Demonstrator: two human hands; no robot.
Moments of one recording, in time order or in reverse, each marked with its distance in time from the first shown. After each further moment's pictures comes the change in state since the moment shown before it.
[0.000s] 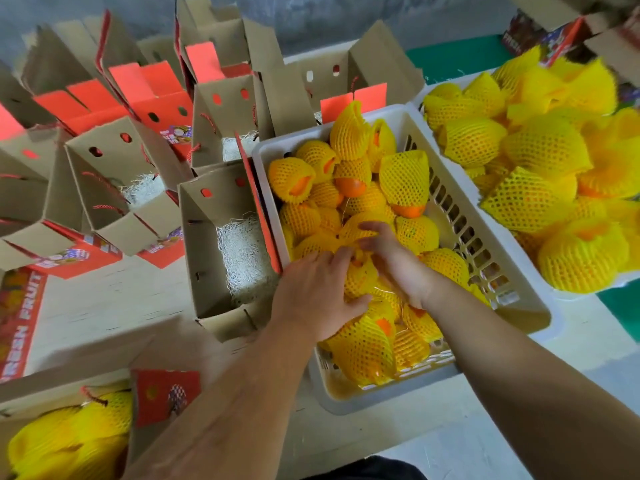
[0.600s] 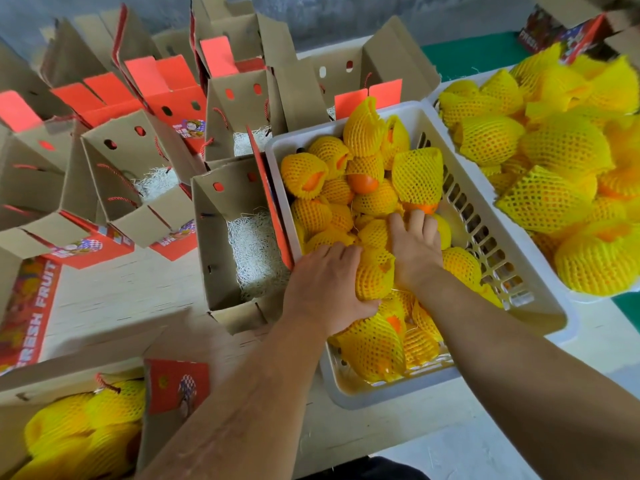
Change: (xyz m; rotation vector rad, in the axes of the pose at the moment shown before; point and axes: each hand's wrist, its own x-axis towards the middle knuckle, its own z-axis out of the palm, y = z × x) left_hand 0.000 -0.004 0.007 -0.028 0.010 0.004; right_hand 0.038 0.028 -0.012 -1.344 0.380 -0.112
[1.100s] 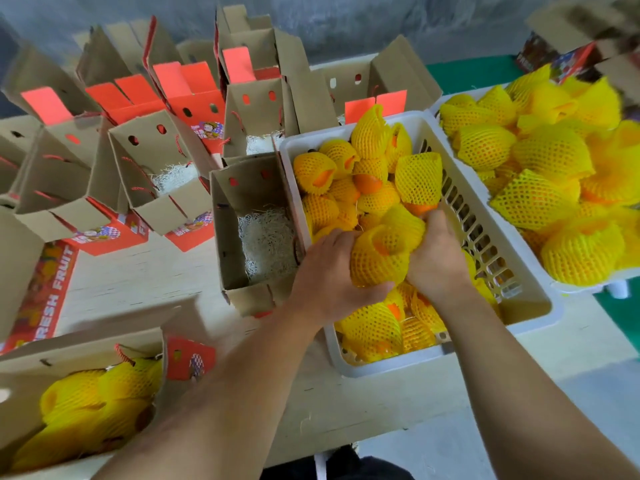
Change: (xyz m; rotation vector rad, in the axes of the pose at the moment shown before) left_hand -0.024 0.008 -0.026 -0.625 0.113 -0.081; right_hand -0.072 -0.003 -0.062 0.652 0.151 0.058
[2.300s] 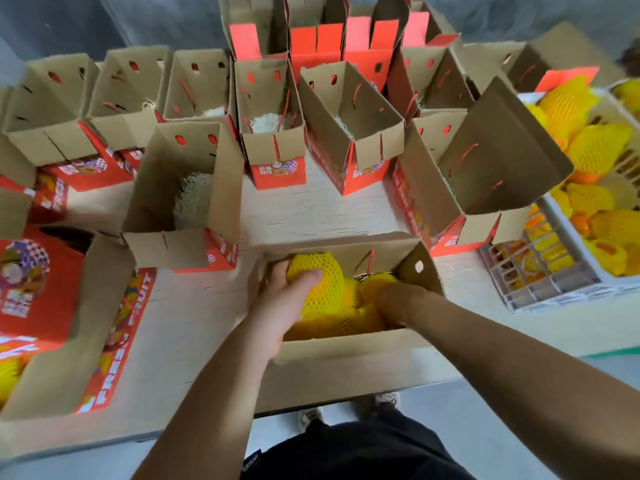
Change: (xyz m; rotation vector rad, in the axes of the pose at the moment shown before) left_hand -0.319 -0.265 -0.273 -0.865 0.133 -0.830; right_hand -0.229 -0.255 0.321 -0.727 -0.955 -0.326
